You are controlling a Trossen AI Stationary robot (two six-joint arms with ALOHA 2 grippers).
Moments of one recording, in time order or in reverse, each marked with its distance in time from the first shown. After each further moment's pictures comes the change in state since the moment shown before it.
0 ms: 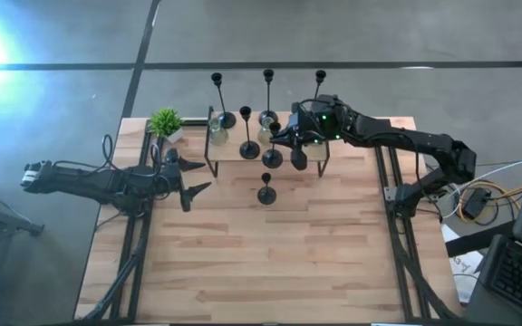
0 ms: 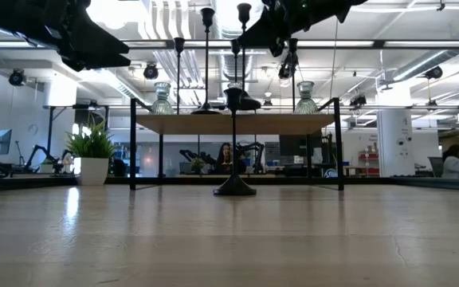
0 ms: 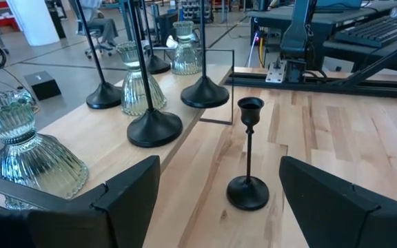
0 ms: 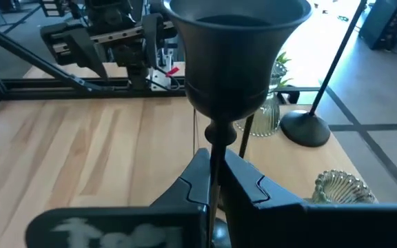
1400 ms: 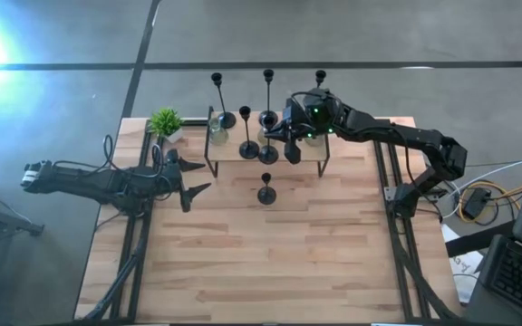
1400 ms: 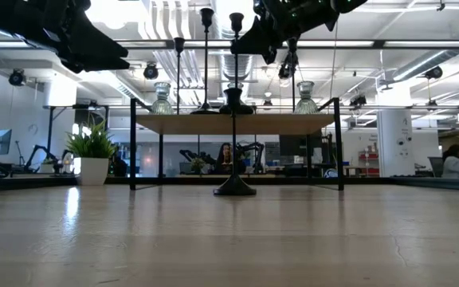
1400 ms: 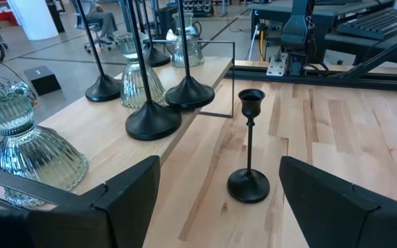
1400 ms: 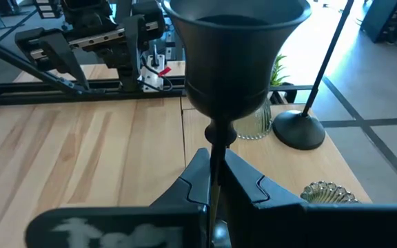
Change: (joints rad) left arm 0.000 0.000 0.000 -0.027 0.000 -0.009; right arm -0.047 0.088 0.067 0.010 -0.042 0.005
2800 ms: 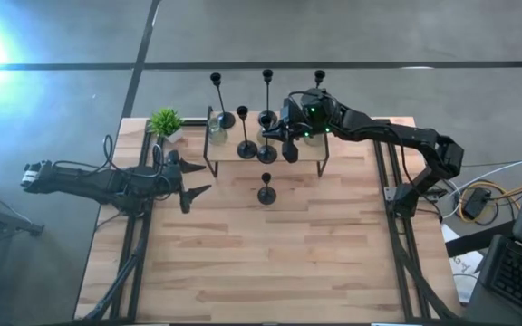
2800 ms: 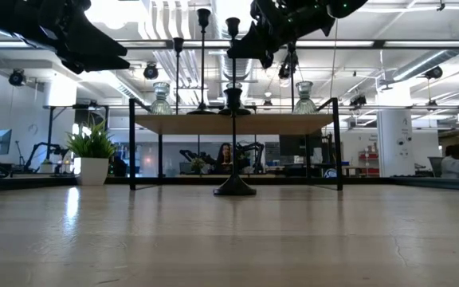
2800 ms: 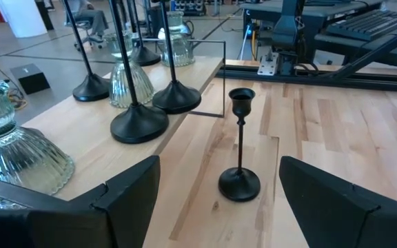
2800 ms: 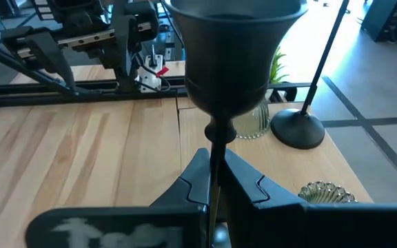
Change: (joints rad) left arm 0.000 0.000 0.000 -0.002 0.035 -0.010; right arm -0.011 0.035 0.003 0.027 -0.011 0.003
